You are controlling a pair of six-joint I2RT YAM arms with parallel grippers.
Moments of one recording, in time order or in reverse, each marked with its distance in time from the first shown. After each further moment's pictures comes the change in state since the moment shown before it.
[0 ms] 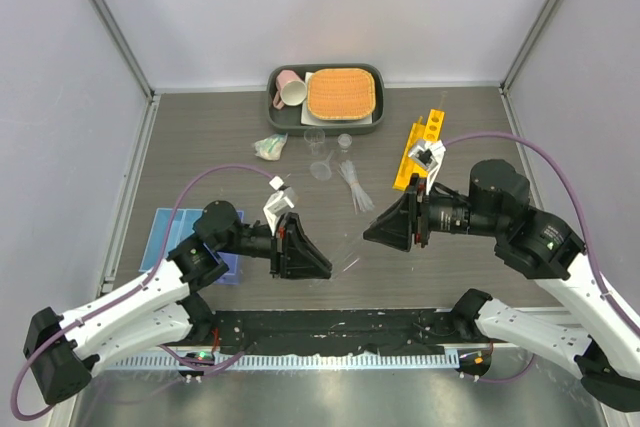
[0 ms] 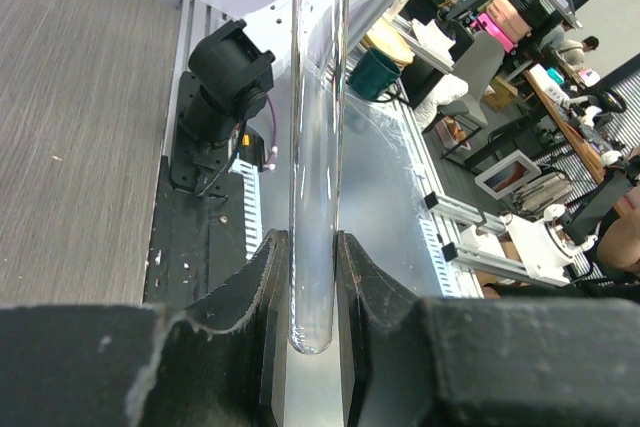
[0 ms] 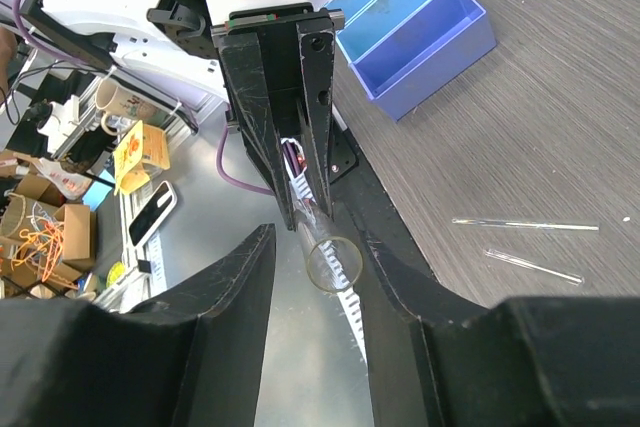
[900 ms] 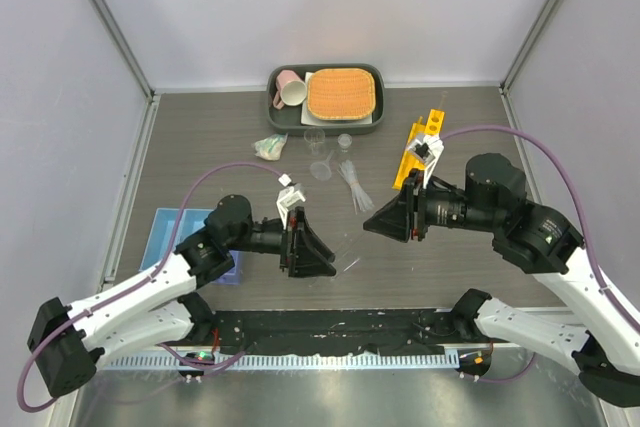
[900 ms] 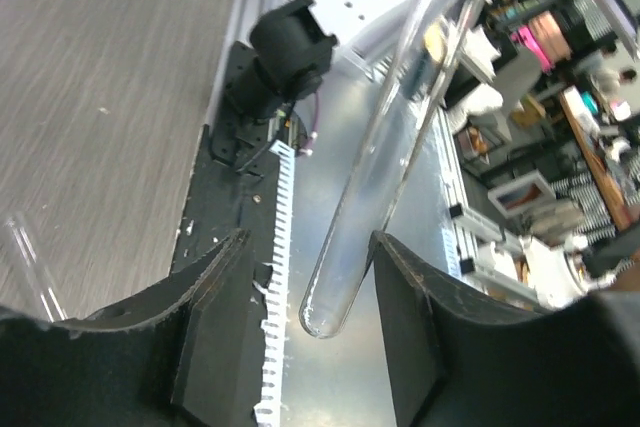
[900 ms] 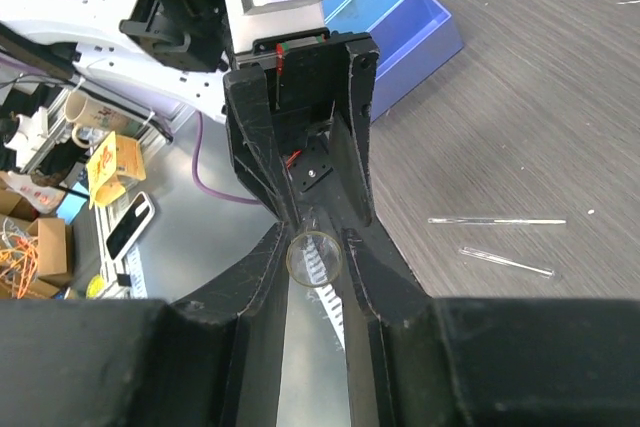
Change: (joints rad) left arm 0.010 0.074 0.015 -0.072 -0.050 0.016; right arm 0.000 0.029 0.037 -0.032 0.050 -0.018
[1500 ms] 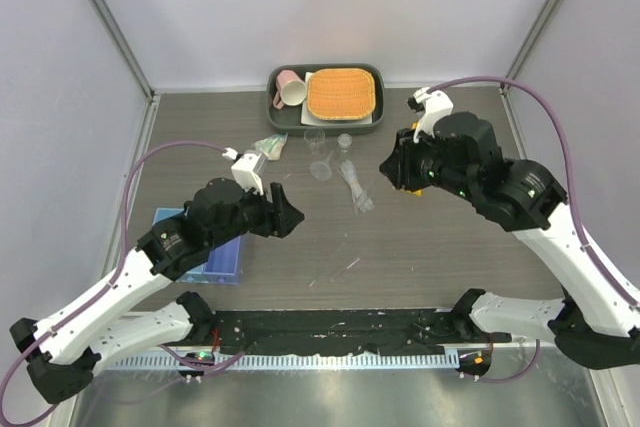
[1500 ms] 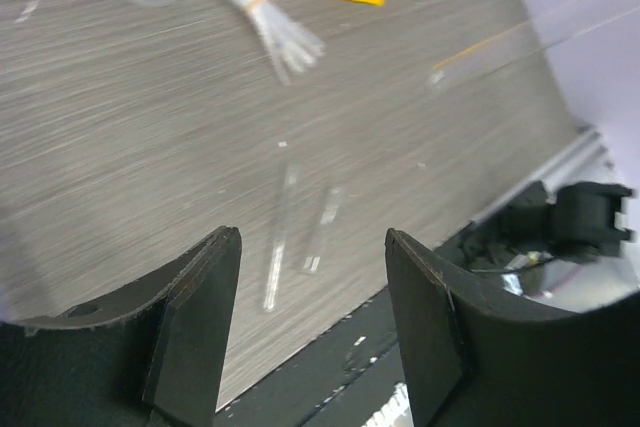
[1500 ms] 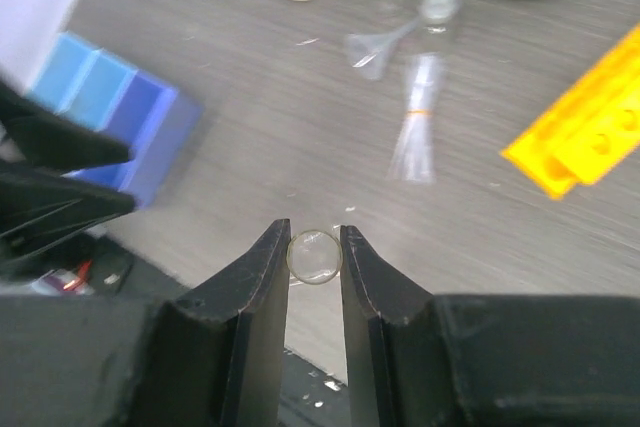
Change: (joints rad) left arm 0.000 -0.058 0.342 -0.732 -0.831 0.064; right arm 0.000 0.265 0.332 -0.253 0.550 -0.095
